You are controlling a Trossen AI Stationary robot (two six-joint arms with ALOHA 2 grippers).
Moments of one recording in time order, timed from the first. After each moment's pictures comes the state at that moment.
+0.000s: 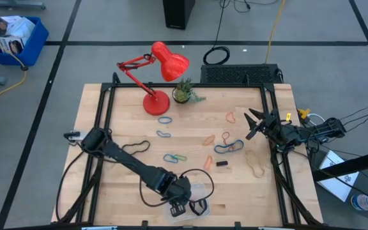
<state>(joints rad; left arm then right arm) -0.50 2.08 1.62 -0.70 0.07 -0.89 0.25 0.03 0.02 0.07 1.05 -0.09</state>
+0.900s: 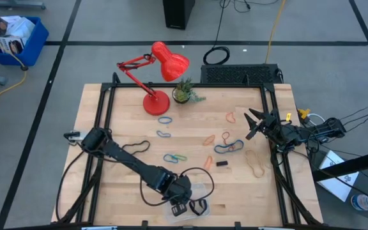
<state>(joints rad) -0.49 2.08 1.62 -0.69 0.08 -0.93 0.25 0.03 0.02 0.07 1.05 -0.09</state>
